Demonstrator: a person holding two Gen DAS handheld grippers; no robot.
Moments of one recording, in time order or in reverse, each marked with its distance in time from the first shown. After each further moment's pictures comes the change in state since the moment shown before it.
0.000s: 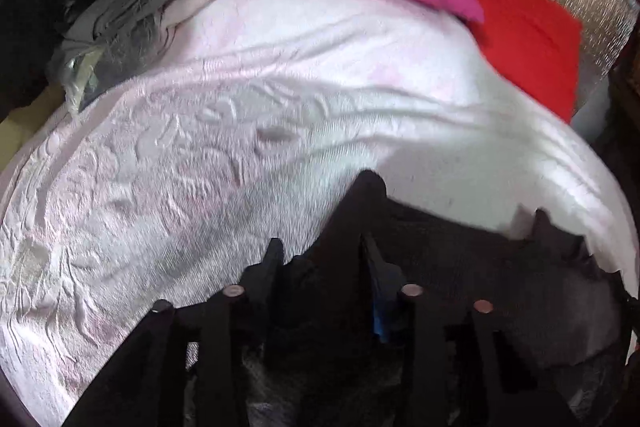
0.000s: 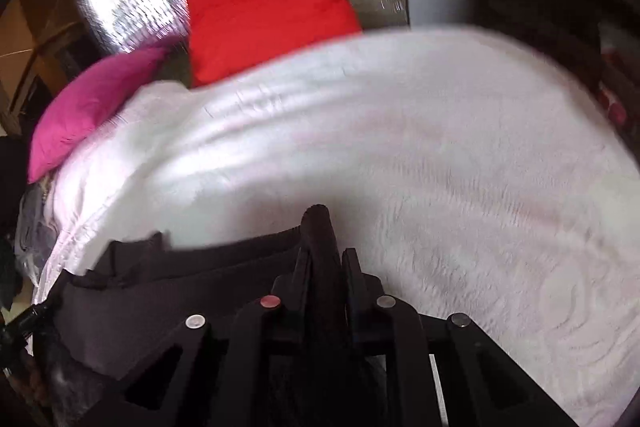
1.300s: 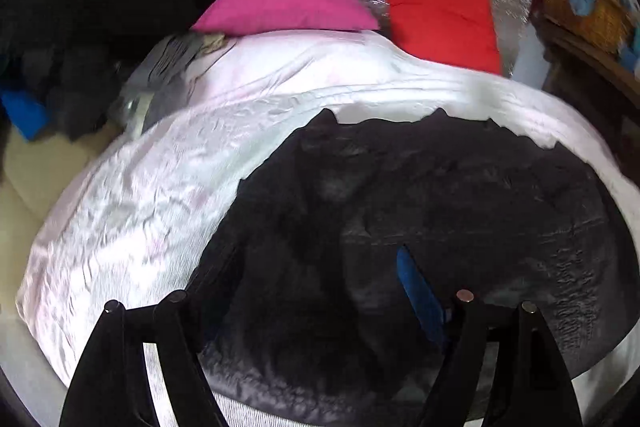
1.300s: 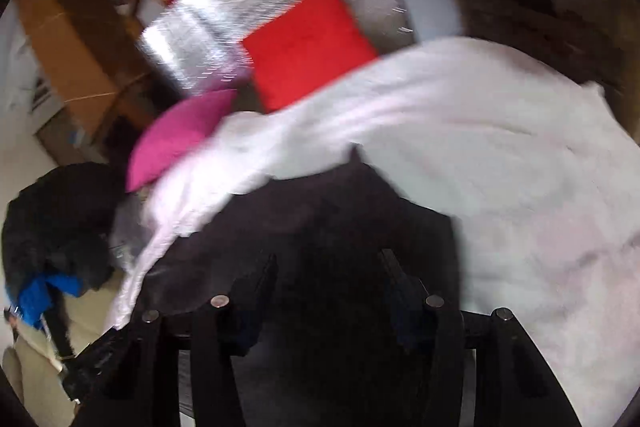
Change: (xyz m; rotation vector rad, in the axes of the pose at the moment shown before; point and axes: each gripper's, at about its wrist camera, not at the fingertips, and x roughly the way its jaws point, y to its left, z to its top) left arm -0.157 -0.002 -0.146 0.262 -0.189 0.017; right arm -0.180 -0.011 -0.120 0.048 -0.157 0.273
